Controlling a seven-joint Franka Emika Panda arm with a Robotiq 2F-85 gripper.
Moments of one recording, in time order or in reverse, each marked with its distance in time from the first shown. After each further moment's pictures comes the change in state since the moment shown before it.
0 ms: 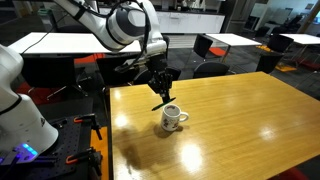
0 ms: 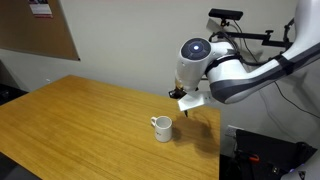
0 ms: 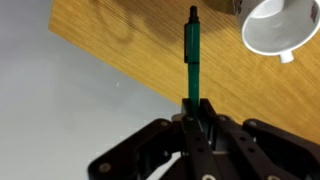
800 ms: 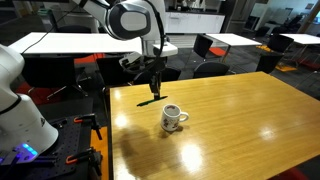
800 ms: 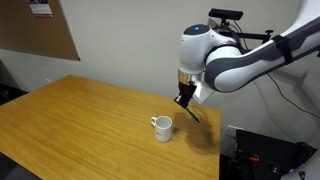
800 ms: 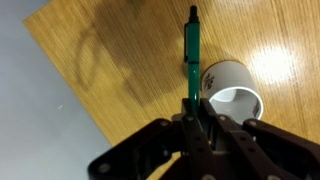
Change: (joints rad) arm -0.031 -0.029 -0.007 0.000 0.473 -0.025 -0.844
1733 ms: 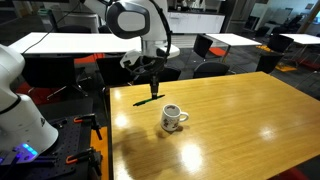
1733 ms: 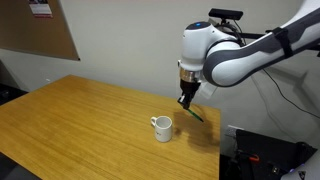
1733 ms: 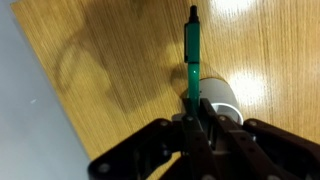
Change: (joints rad) arm -0.014 -0.012 -0.003 0.001 0.114 -0.029 -0.261
